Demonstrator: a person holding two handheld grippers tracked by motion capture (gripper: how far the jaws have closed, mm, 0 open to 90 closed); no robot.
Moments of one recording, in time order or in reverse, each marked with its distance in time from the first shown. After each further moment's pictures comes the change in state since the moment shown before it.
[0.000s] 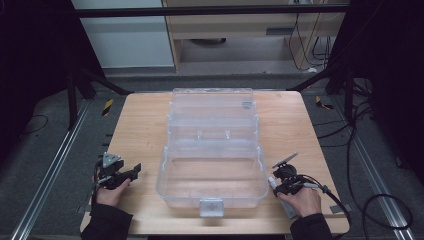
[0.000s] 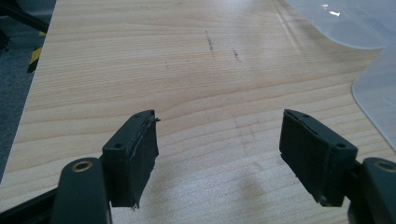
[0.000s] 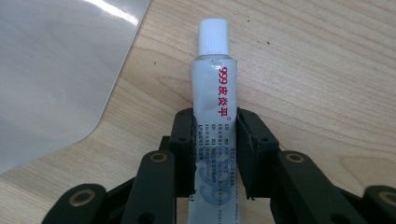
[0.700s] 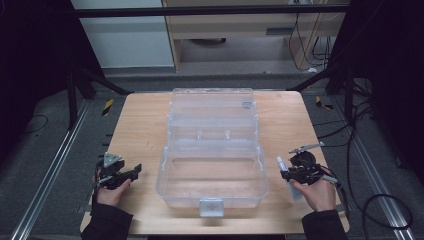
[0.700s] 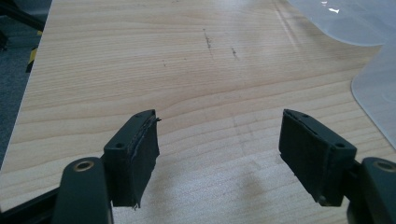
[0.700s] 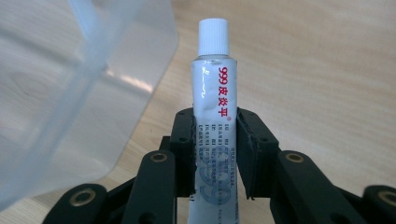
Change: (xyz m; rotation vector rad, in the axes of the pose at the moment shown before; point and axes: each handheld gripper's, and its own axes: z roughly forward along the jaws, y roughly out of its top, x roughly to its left) left arm -0.002 0.000 0.001 0.006 -0.005 0.006; right arm -0.026 0.000 -0.057 -0.308 0.036 0.019
